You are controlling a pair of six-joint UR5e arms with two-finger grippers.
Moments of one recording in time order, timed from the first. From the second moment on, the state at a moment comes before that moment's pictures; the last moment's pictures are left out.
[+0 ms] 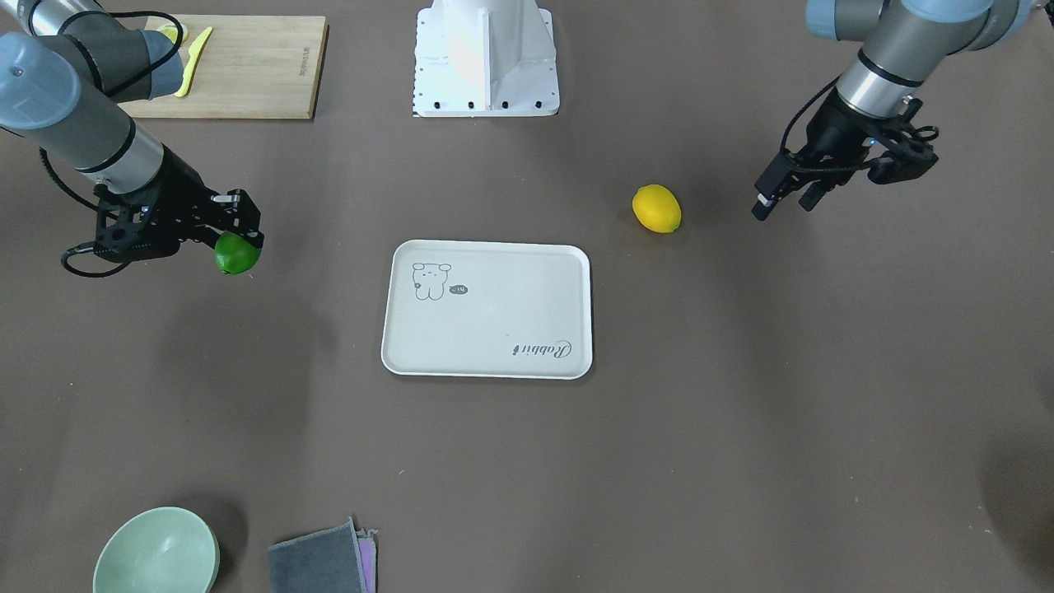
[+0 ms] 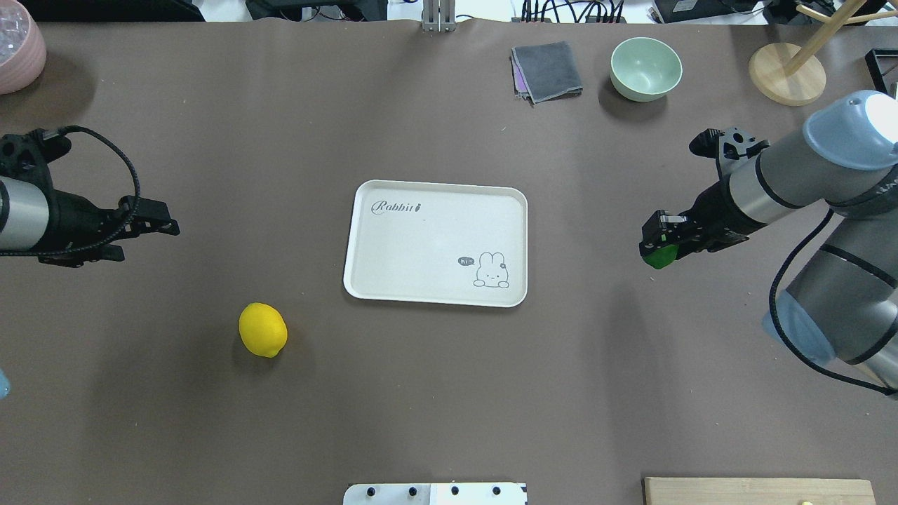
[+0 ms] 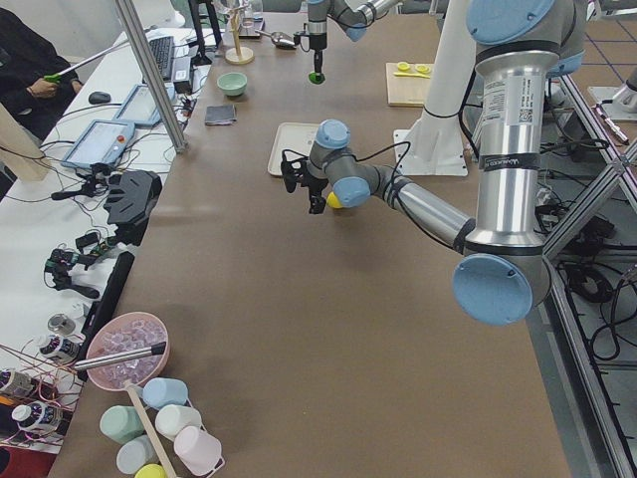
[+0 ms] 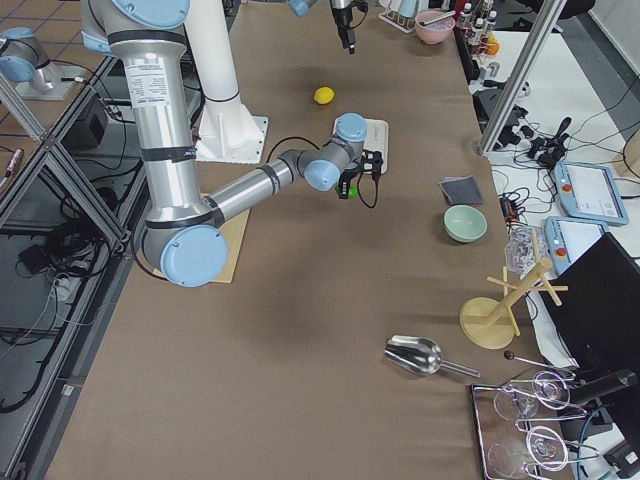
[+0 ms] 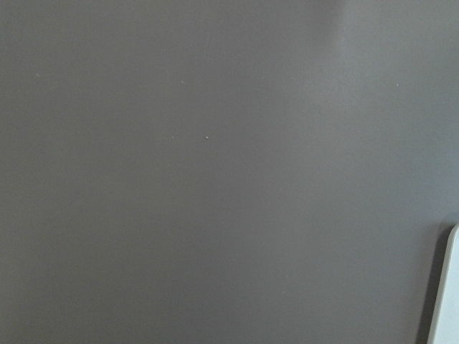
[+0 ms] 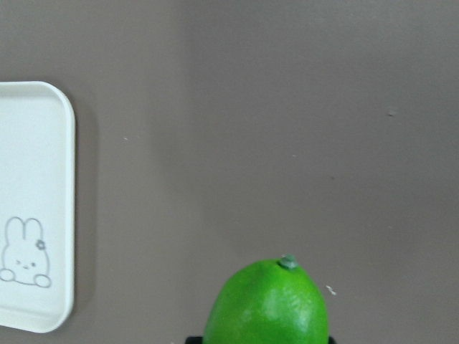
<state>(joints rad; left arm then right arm) -0.77 -1.56 -2.05 -2.05 -1.96 -1.48 0.82 -1.38 1.85 -1.21 2.25 1.07</state>
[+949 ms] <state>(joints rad) -0.46 -1.68 -1.97 -2.00 -1.70 -1.71 0.72 -1.10 1.71 -1.21 2.15 1.20</state>
